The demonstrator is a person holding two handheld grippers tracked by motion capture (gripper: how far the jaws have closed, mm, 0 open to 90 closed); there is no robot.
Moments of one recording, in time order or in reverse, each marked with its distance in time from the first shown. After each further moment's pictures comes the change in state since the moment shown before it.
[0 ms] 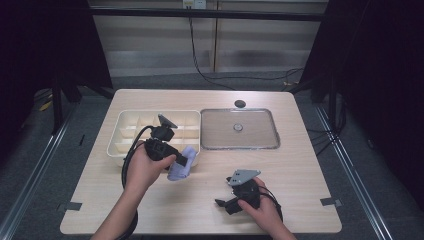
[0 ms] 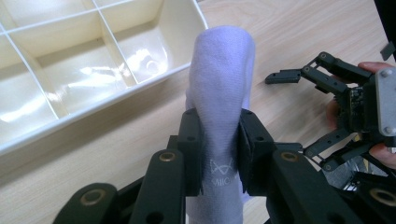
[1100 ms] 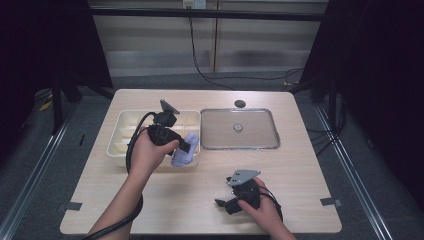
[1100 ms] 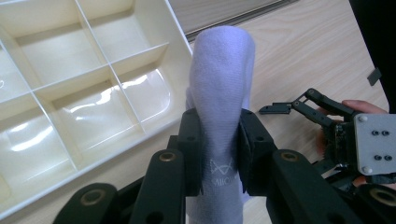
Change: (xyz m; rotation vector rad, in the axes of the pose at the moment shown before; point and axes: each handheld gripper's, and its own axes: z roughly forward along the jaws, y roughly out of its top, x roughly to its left) left arm 0.001 0.033 -0.007 -0.031 -0.006 -0.013; right arm 0.000 0.000 0.000 0.001 0.001 -0.001
